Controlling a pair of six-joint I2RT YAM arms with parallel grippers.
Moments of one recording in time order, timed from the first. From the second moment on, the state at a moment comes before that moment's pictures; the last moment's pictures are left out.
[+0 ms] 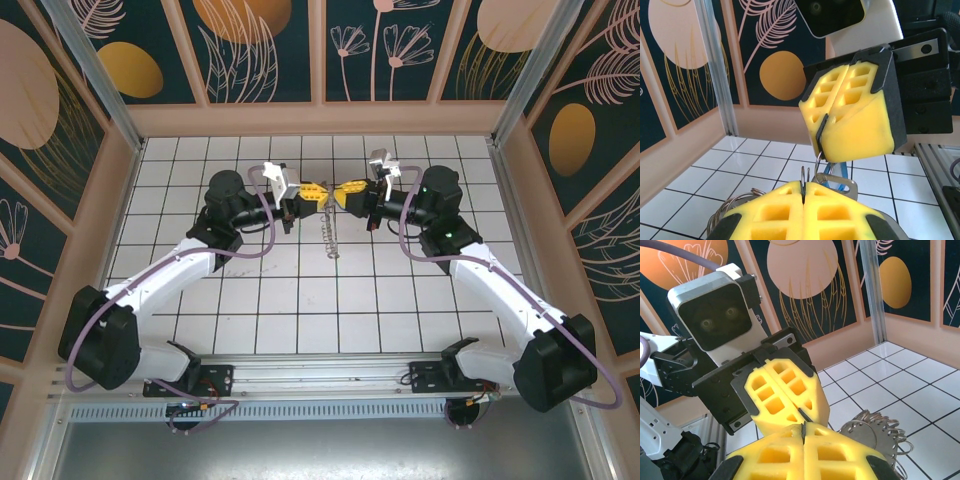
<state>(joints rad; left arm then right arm) -0.54 1.38 0.93 0.49 0.80 0.01 0.47 1.19 0.92 0.27 -0.83 0.26</state>
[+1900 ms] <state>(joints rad) -0.54 1.36 0.92 0.61 0.79 -0.08 0.34 1.21 0.80 0.45 -0.97 0.42</state>
